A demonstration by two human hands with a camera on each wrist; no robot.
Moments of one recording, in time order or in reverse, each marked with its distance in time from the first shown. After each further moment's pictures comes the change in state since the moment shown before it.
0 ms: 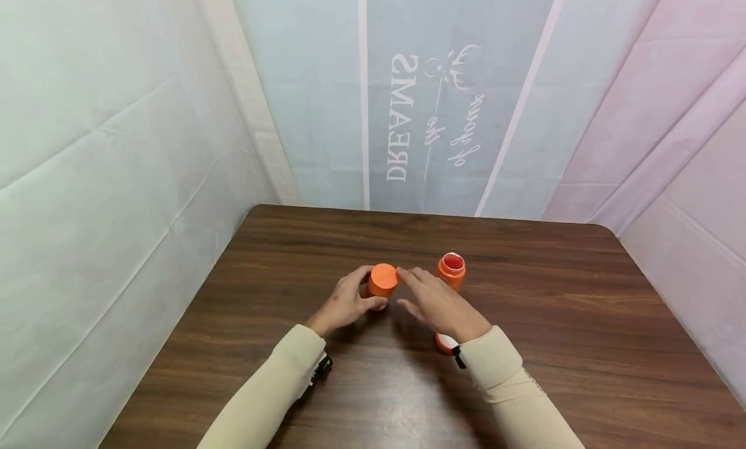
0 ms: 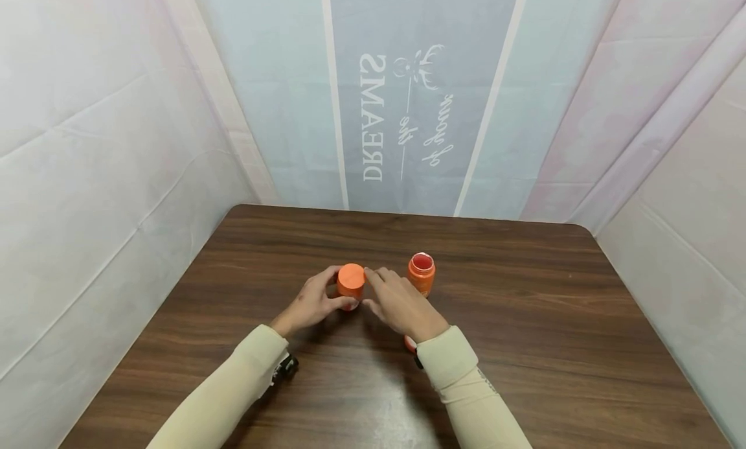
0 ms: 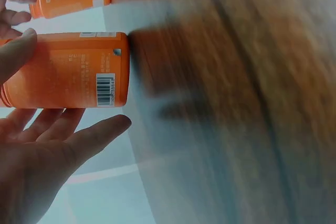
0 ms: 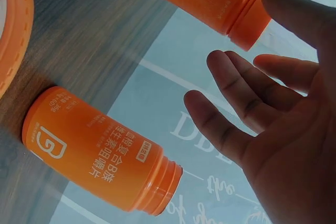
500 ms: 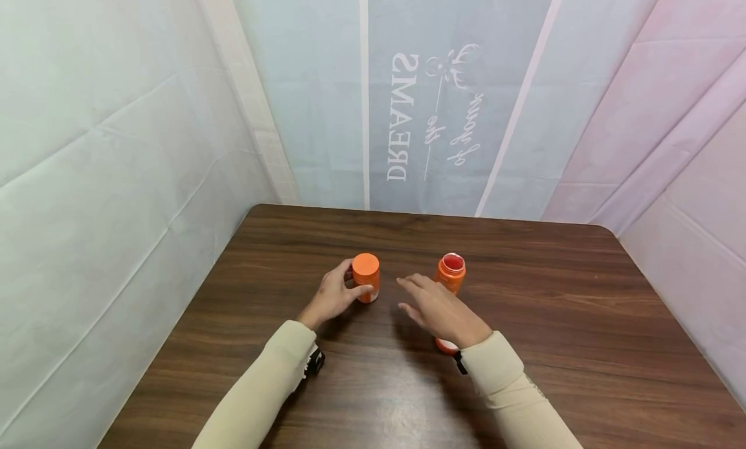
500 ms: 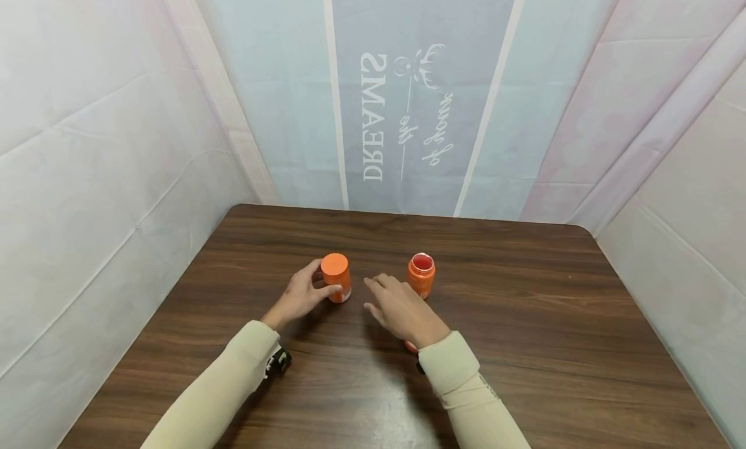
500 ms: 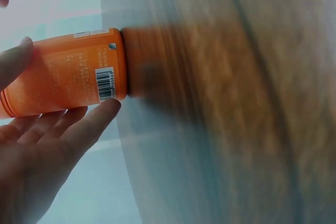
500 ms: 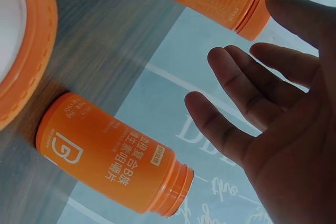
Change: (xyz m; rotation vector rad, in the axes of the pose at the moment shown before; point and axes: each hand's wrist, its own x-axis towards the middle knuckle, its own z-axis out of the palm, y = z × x) left_hand 0.001 -0.019 -0.012 -0.043 0.120 -0.127; right_hand -0.010 0.001 0.009 -0.008 -0.015 -0.014
